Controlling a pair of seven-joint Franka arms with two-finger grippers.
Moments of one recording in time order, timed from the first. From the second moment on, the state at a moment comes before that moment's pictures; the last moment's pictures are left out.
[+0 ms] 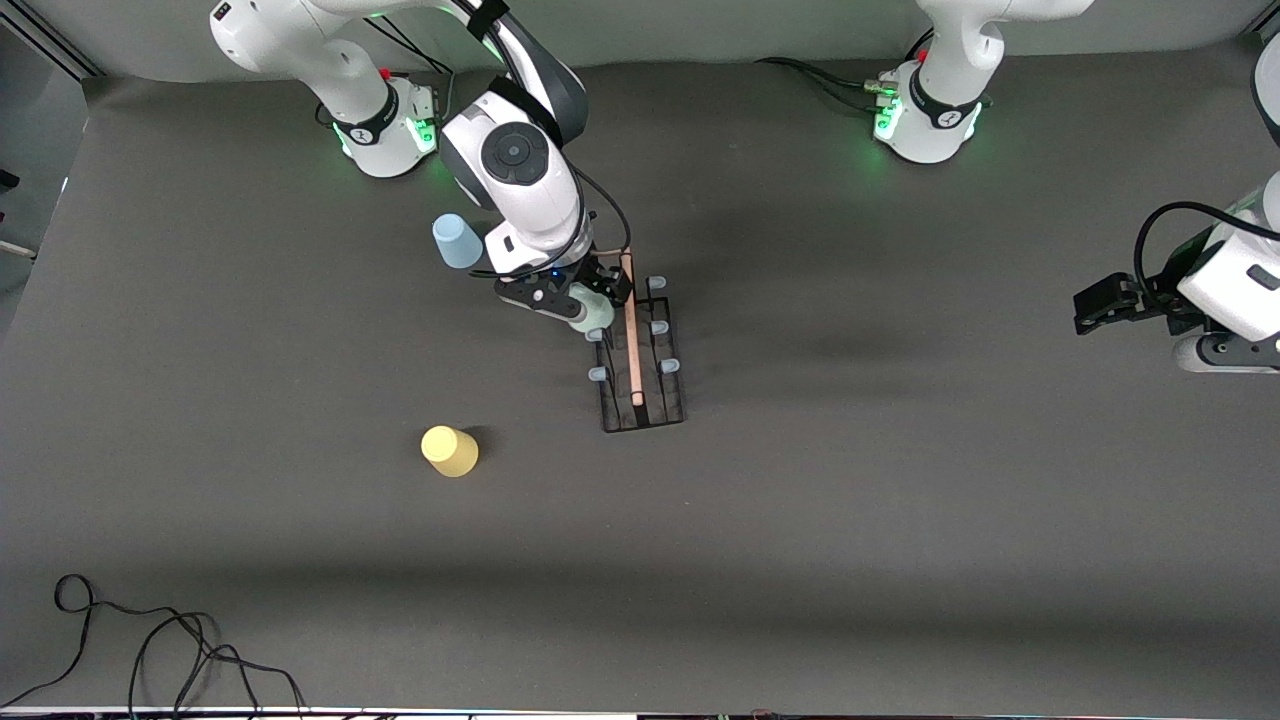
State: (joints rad) left arm -0.12 0.08 0.07 -1.58 0.02 1.64 -0.02; right arm 0.76 0.25 0.01 -2.03 0.10 2.32 1.10
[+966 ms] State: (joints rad) left arm -0.11 0.08 0.07 -1.59 0.02 1.64 -0.02; right arm 0.65 0.33 -0.34 -1.89 0.04 2.23 0.45
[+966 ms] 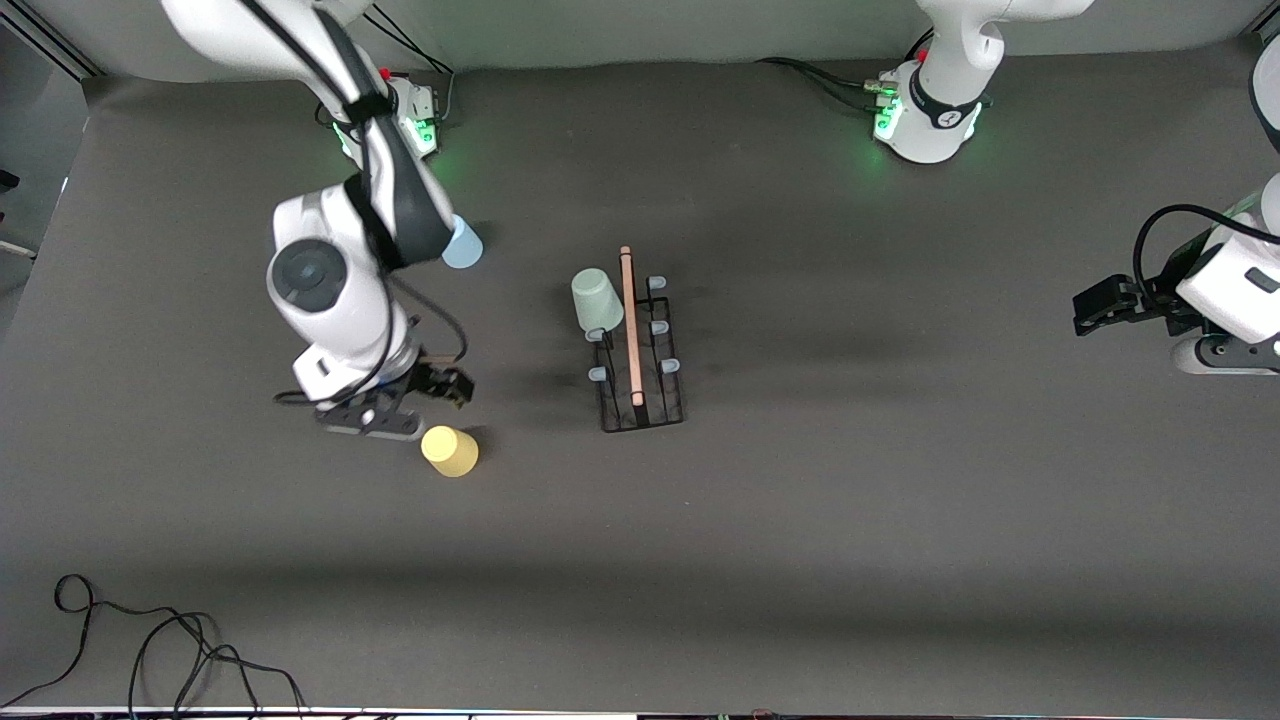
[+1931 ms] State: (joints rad) left arm -0.11 0.08 0.07 -1.59 0.02 1.64 -0.02; right arm 0.62 0.59 -0.34 -1.87 0.08 2.51 0.42
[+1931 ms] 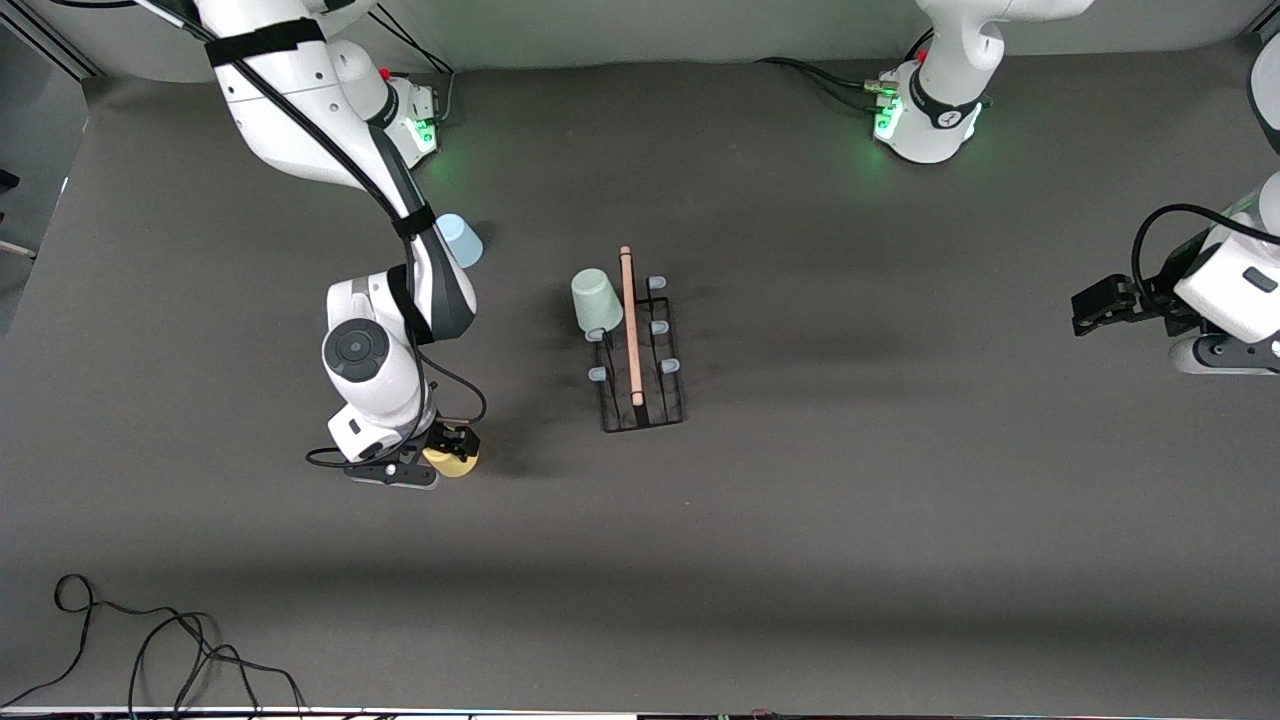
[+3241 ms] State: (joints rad) left arm -0.11 0.08 0.06 -1.59 0.02 1.64 -0.02; right arm 0.63 0.49 -0.33 -1.67 0.21 2.12 0.43
